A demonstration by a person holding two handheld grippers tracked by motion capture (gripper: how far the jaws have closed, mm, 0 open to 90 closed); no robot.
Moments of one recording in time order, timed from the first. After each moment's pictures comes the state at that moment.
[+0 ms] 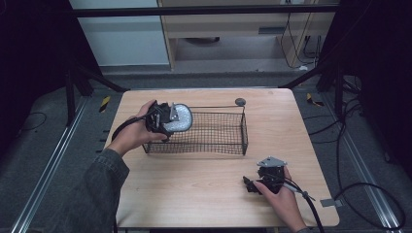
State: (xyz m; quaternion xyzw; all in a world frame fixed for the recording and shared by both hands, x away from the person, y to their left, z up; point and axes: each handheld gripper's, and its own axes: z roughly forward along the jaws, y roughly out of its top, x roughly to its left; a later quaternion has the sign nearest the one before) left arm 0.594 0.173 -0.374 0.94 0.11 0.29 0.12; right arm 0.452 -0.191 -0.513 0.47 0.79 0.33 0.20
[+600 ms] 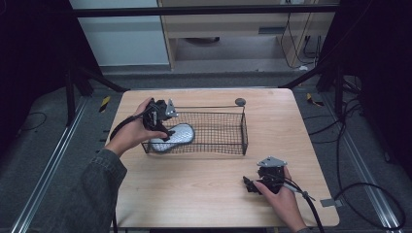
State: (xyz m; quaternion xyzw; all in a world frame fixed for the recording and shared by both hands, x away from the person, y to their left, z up) left arm 0.592 0.178 -0.363 0.94 0.14 0.27 0.16; right arm 0.452 -0.191 -0.513 0.47 0.79 0.33 0.20
